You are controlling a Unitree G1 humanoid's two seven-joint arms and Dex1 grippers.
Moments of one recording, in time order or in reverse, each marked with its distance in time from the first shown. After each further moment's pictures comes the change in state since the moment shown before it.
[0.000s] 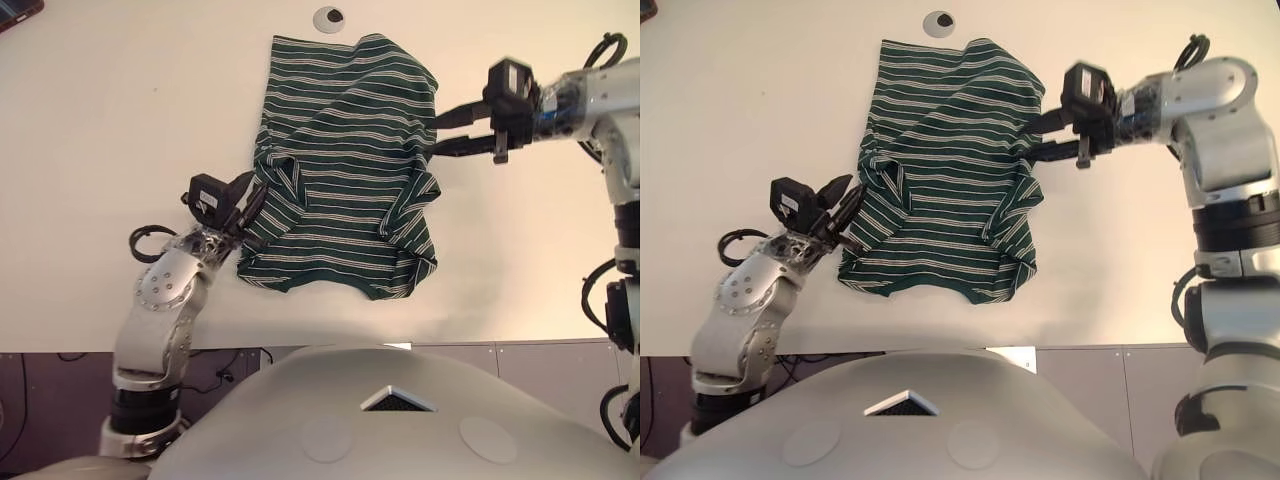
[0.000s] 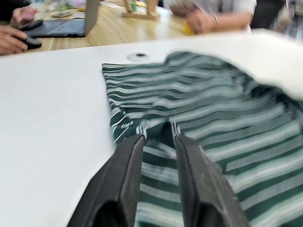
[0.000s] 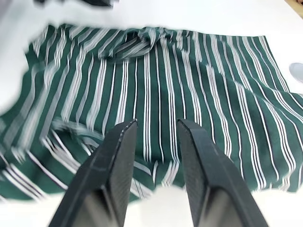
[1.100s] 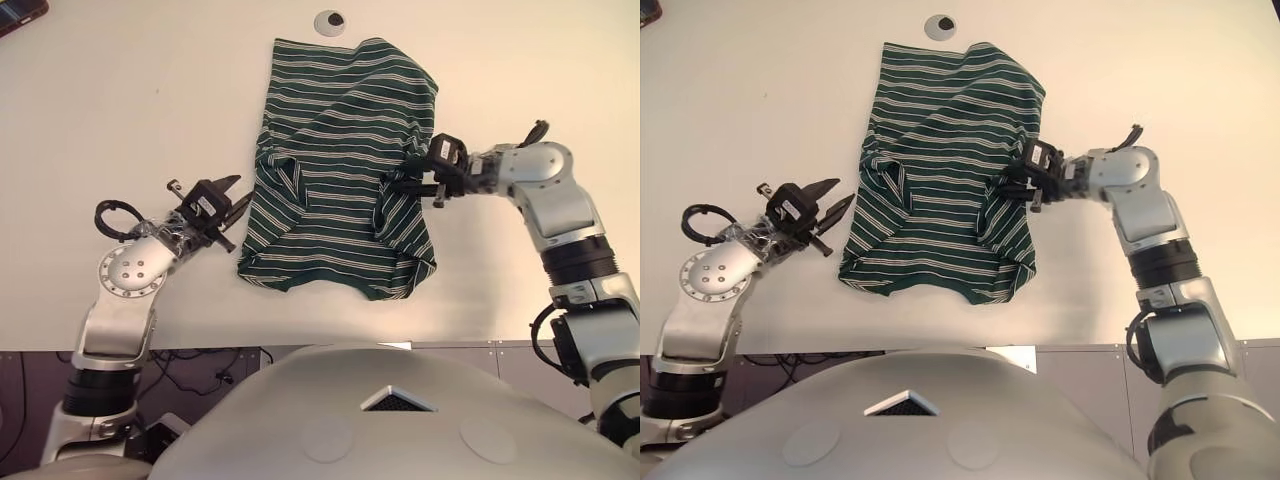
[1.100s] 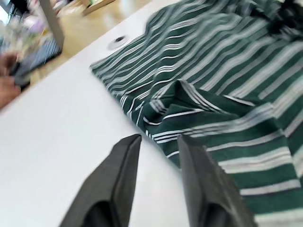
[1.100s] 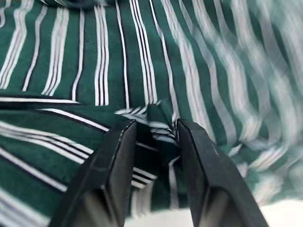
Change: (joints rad) left arm -0.079 0.193 -0.006 0.186 0.237 -0.274 -0.216; right arm 0.159 0.137 -0.009 0.015 -0.090 -0.185 -0.218
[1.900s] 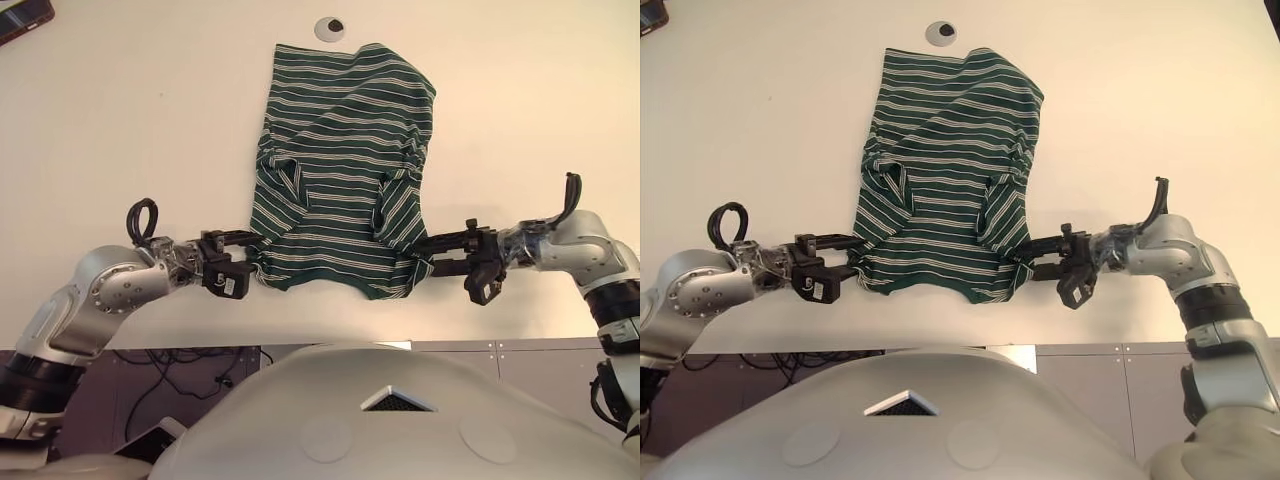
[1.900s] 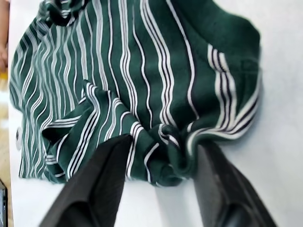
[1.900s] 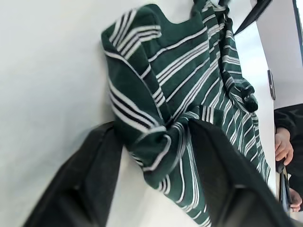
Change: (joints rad) left arm -0.042 0.286 -0.192 0.151 0.322 -0.539 -0.210; right arm 0.203 -0.154 0.075 0.177 -0.344 -1.257 -0.156
